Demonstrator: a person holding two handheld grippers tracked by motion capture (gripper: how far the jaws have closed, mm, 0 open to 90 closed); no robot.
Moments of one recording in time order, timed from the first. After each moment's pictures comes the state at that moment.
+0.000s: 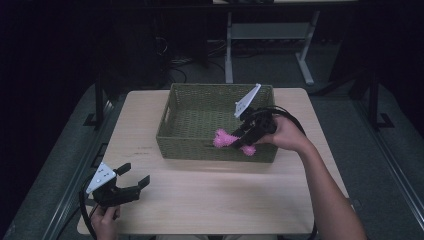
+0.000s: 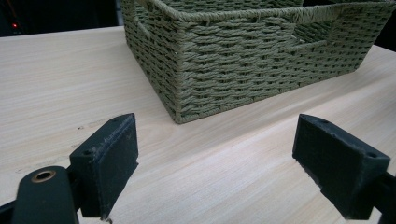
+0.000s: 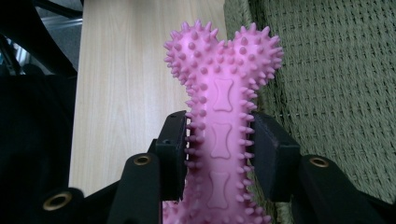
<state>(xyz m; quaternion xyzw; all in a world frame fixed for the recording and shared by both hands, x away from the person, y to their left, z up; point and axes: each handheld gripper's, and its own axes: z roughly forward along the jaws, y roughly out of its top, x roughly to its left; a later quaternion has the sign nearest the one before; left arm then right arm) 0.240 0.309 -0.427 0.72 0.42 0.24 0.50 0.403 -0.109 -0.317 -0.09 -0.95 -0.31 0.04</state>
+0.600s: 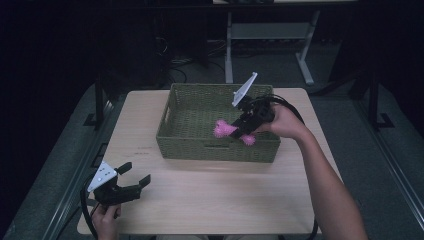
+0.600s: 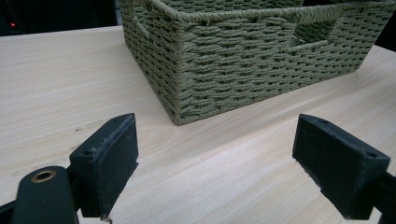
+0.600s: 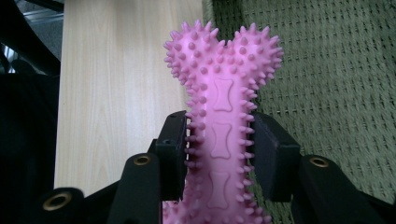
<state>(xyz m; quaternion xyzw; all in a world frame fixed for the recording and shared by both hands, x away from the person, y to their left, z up) 0.243 0.308 -0.428 0.72 0.41 0.24 0.50 0.430 -0.106 -0.304 -0.10 -0.95 -0.29 0.03</state>
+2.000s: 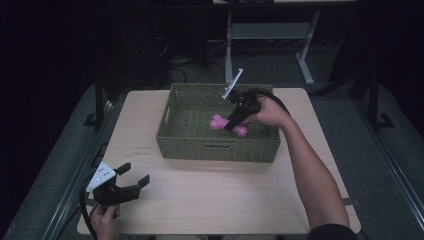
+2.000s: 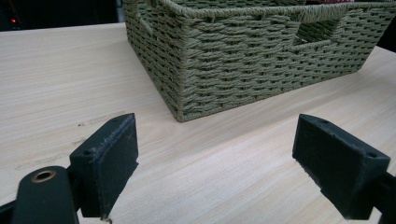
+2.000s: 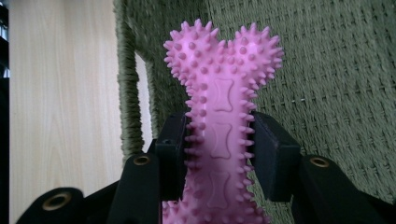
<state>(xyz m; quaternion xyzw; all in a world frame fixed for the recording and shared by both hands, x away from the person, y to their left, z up) 0.243 0.311 -0.430 0.72 0.42 0.23 0.50 0.492 -0.085 -0.340 -0.13 -0.96 -0.25 0.06</state>
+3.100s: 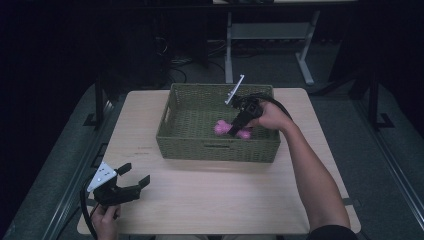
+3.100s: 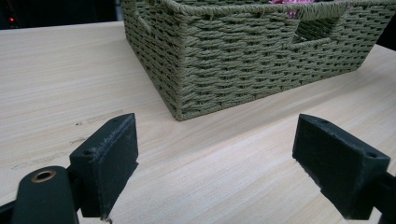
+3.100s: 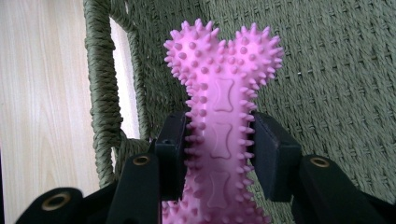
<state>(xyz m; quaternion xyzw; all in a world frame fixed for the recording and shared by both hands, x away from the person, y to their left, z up) 0.244 0.309 -0.431 0.72 0.42 0.23 0.50 0.494 -0.093 -0.361 -0.16 -0.96 -0.22 0.08</state>
